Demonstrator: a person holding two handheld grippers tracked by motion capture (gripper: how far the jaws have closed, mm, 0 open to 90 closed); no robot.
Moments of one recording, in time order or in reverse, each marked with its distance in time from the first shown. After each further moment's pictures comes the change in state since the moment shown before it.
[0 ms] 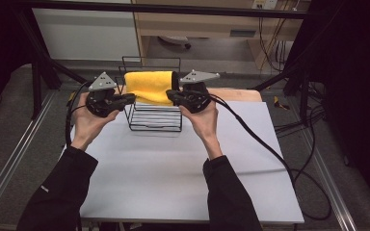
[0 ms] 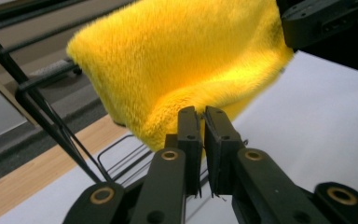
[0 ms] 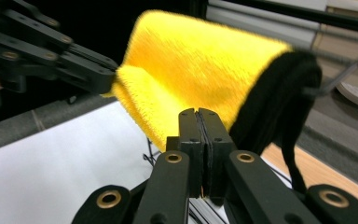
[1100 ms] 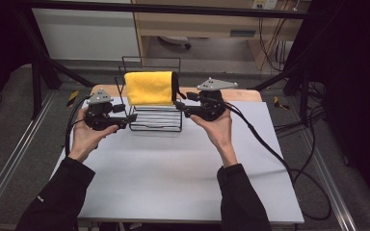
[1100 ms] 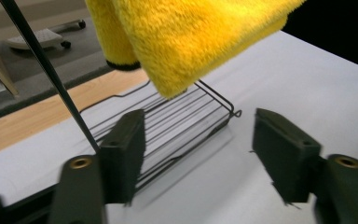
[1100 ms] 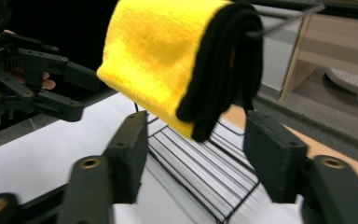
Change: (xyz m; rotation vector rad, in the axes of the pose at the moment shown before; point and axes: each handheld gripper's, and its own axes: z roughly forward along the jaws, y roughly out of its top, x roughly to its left) left arm -0.002 -0.045 0.004 0.027 -0.031 -0.121; right arm -0.012 -0.025 -0.034 -0.018 -0.023 0.062
